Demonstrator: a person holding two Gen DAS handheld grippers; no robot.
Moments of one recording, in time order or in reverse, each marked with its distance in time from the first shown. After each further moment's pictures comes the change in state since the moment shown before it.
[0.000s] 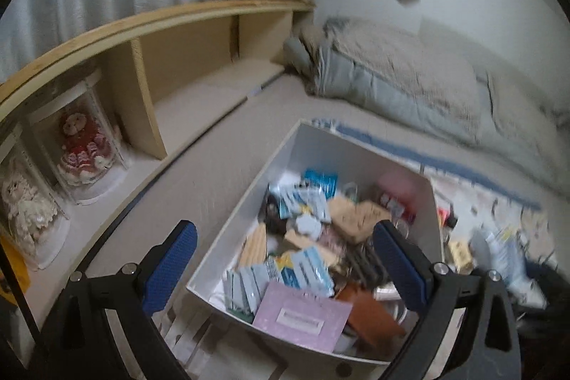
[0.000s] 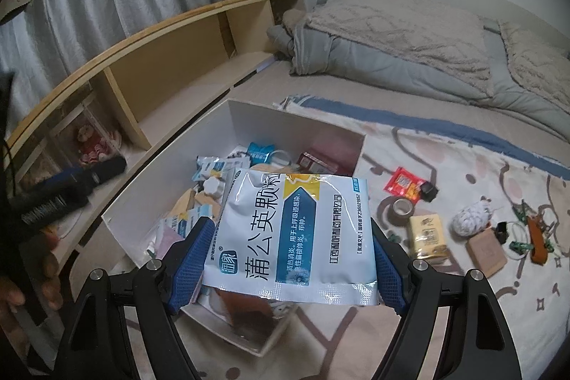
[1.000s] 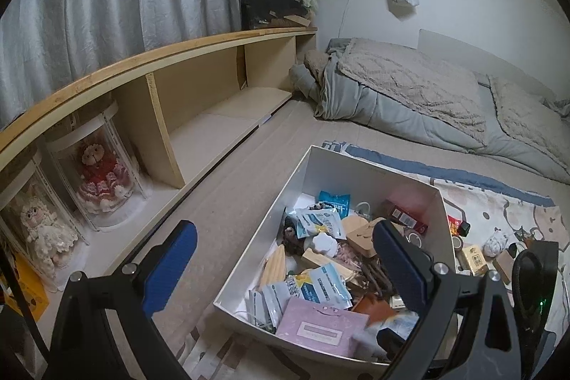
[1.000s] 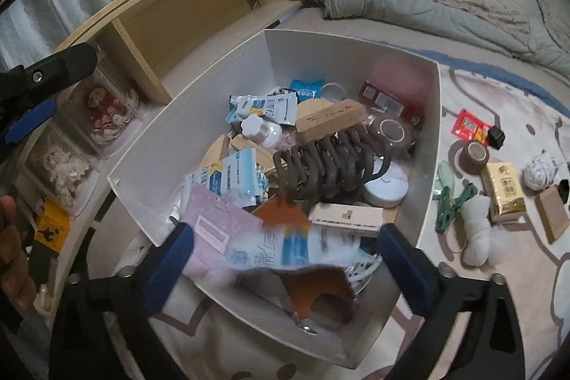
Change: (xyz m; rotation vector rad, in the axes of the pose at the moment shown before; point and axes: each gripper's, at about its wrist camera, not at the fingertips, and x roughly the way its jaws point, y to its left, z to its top) left arm -0.015 -0.001 -0.003 0.079 -0.094 0.055; right arm 0.061 0.040 -0.032 0.021 0.160 0.100
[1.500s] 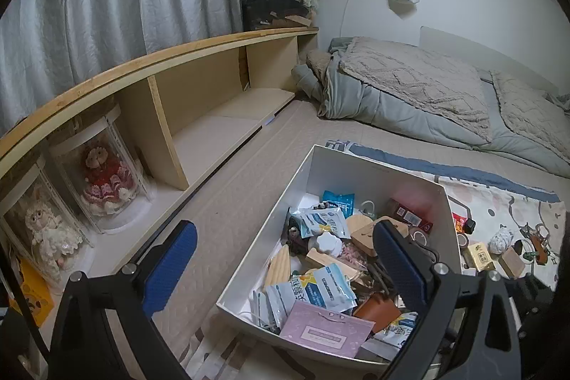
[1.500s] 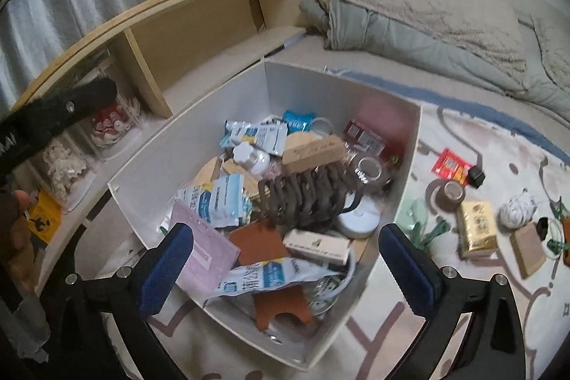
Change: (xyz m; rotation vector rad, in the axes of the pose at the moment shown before) left arm 0.000 -0.003 0.000 0.015 -0.007 0.018; right arm -0.029 -0.012 0.010 -0.076 -0.106 -0.026
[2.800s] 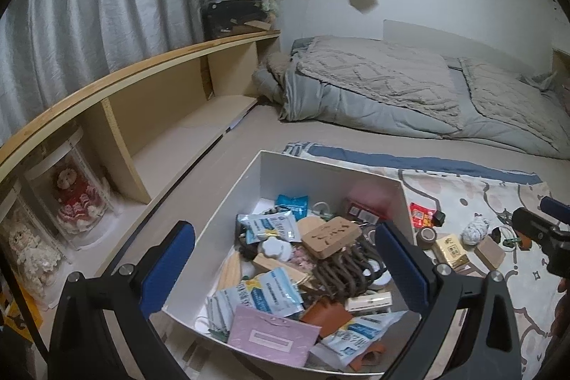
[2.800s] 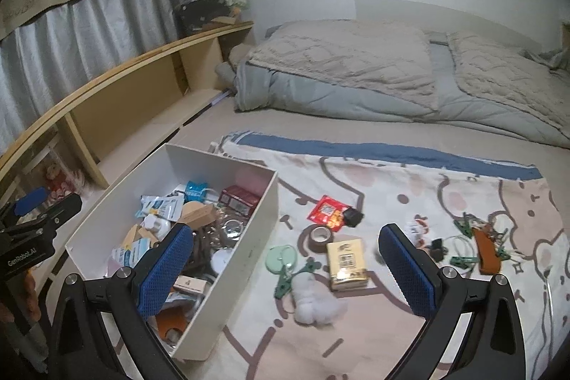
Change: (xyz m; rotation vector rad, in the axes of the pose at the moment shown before) left arm -0.008 -0.064 0.003 0.082 -0.014 -0.091; right arm -0.096 -0.106 0.018 0.116 -0.195 -0.229
